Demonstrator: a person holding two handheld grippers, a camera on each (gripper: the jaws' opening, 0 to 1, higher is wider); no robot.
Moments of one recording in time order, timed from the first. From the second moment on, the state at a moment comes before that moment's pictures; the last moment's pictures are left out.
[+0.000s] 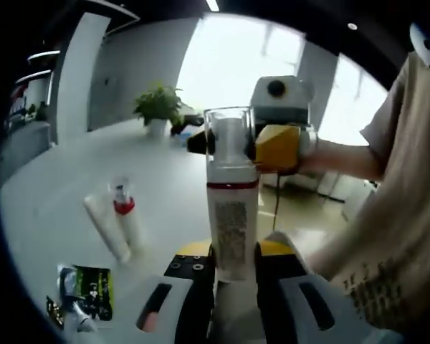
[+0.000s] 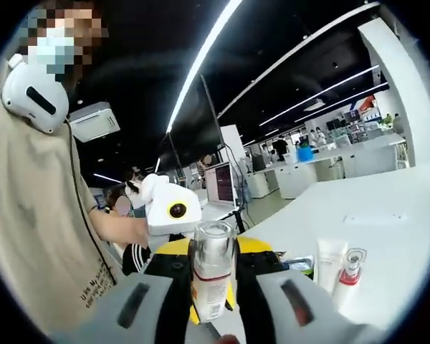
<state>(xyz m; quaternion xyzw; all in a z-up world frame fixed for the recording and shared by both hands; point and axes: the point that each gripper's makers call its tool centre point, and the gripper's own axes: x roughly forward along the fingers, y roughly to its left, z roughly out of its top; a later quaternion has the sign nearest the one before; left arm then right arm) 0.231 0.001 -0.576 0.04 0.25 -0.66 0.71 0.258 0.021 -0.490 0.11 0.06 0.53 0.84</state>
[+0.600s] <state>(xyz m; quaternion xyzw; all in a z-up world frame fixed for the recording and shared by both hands) 0.256 -0.021 -0.622 0.16 0.20 -0.62 0.74 0.257 0.012 -0.534 -0.09 0.10 0.49 0.86</state>
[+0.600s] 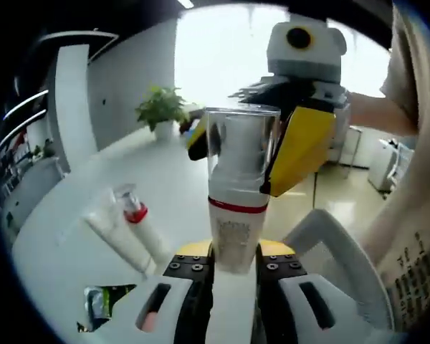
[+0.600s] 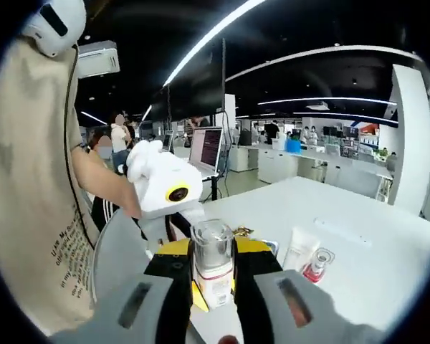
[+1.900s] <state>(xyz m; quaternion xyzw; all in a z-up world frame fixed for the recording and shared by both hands) 0.291 -0.041 -0.749 0.20 0.27 -0.61 0.72 0.296 -0.012 -0.665 -0.12 0.22 0.50 0.83</state>
